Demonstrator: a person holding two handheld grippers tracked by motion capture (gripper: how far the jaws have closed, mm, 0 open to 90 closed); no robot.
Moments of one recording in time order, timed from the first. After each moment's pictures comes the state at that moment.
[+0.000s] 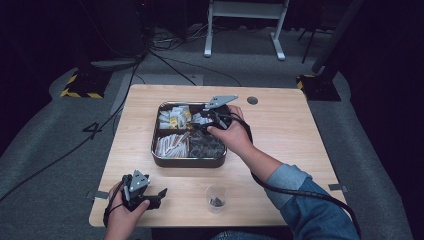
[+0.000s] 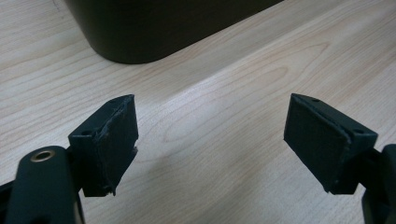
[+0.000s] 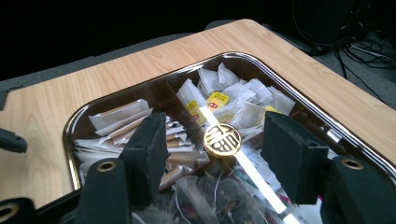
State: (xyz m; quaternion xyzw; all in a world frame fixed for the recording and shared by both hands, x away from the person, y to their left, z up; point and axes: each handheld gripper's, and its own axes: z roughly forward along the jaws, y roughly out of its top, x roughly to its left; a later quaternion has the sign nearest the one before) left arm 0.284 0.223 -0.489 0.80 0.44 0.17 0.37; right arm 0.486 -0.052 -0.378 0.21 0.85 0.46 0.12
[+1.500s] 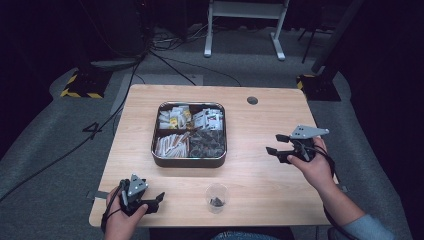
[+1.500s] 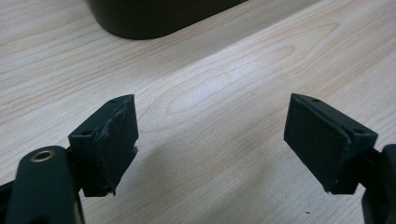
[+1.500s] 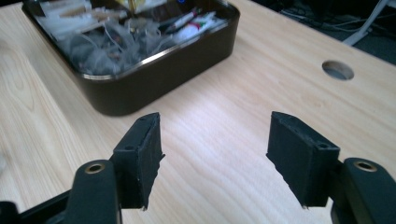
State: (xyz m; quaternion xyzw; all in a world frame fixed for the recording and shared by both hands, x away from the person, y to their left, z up) left arm 0.274 0.226 -0.495 0.80 0.45 0.18 0.35; right arm 0.407 -0.273 -0.405 0.30 0.84 0.43 0.18
